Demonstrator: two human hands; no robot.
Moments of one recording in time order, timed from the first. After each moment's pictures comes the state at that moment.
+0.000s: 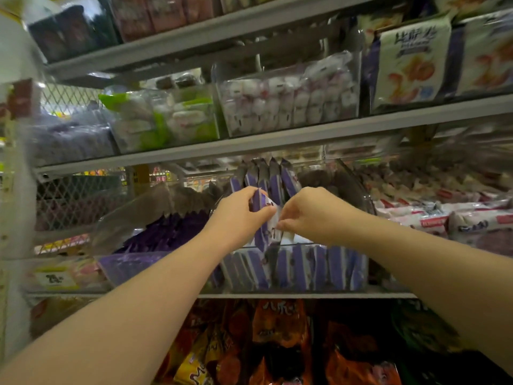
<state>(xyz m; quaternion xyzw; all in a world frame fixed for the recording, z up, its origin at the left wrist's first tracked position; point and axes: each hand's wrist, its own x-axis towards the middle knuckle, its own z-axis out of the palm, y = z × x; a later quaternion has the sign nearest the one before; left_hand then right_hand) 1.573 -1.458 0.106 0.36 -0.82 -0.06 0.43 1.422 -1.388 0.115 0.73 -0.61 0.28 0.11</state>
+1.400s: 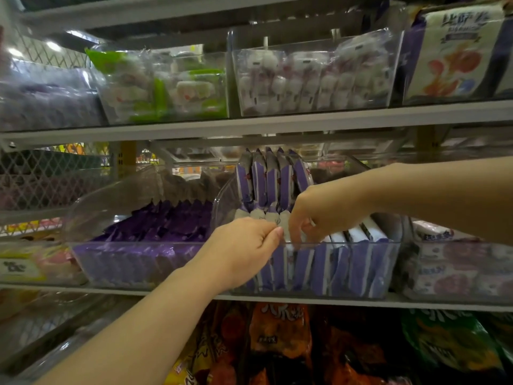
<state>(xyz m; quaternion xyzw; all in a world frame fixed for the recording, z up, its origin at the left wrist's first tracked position) 1.589 -1.490 0.056 0.32 -0.89 0.07 0.31 1.434 -1.411 0.150 0.81 -0.55 -0.16 0.12</state>
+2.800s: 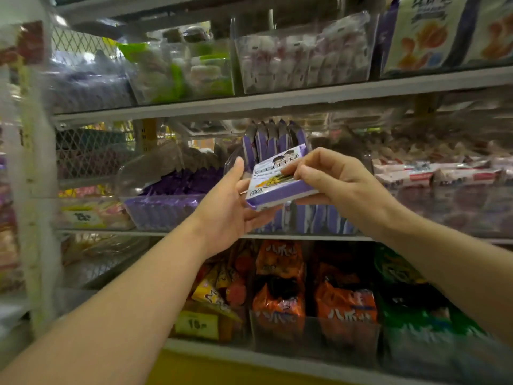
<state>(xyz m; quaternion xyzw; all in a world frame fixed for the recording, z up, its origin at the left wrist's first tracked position) 1.620 -1.389 0.053 0.22 -0.61 -0.62 0.44 1.444 -1.308 0.071 0.74 -0.35 0.55 -0.17</state>
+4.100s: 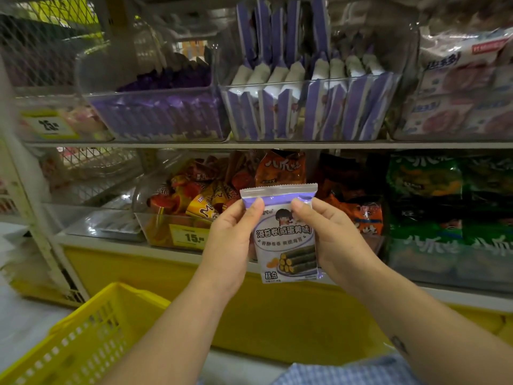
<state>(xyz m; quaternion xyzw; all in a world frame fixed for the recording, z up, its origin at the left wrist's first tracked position) 1.612 -1.359 -0.119 0.26 -0.54 -0.61 0.52 1.464 -1.316 -0.110 0.49 -0.39 0.60 -0.49</state>
